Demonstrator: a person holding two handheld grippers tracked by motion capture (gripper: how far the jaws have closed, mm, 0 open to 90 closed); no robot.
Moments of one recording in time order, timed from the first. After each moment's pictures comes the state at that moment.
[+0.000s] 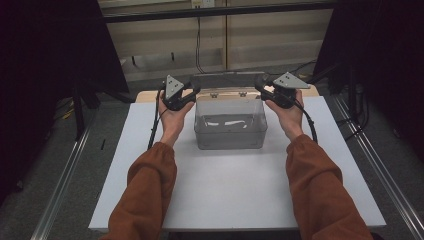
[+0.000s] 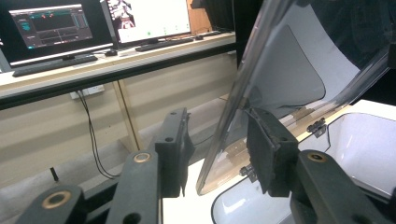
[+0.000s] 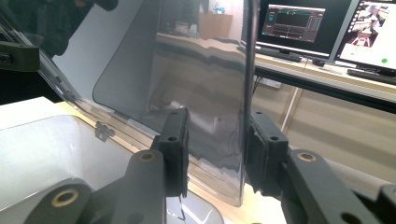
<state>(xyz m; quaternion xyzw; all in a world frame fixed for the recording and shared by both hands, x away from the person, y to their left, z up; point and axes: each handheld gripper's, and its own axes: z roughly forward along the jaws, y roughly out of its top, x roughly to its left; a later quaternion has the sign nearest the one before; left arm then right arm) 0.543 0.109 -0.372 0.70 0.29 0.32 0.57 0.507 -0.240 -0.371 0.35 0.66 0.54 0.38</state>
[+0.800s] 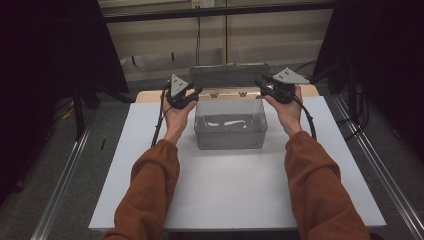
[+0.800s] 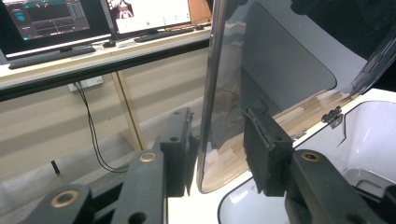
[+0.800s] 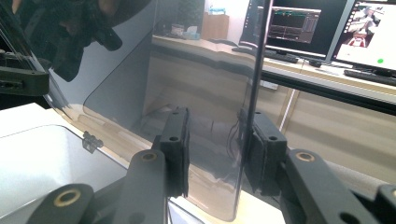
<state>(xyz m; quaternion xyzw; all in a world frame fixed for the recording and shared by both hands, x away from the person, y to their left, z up) 0.559 0.101 -0.383 0.71 0.29 0.32 0.55 0.520 -0.240 -0.367 0.36 0.66 0.54 0.39</state>
